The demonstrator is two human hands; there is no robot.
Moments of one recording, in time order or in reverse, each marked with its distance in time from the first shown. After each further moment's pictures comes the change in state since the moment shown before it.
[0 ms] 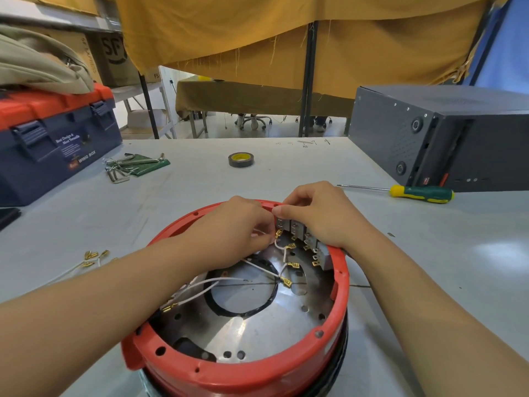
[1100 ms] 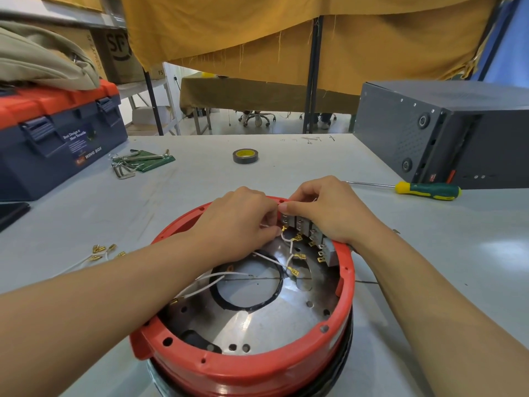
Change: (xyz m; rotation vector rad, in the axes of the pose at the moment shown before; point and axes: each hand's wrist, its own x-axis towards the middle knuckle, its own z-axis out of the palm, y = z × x) left_hand 0.002 0.000 0.003 0.143 0.096 -0.045; right_hand -0.002 -0.001 -0.002 -0.022 -0.003 -0.015
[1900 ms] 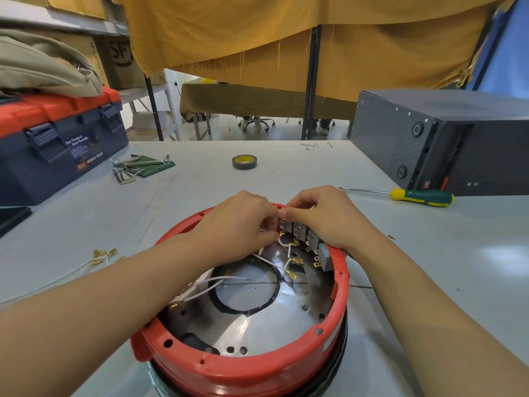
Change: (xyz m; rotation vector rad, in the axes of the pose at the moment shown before) left_hand 0.002 0.003 -0.005 -0.039 -0.027 0.048; right_hand -0.002 0.002 -0.001 0.016 -0.009 0.018
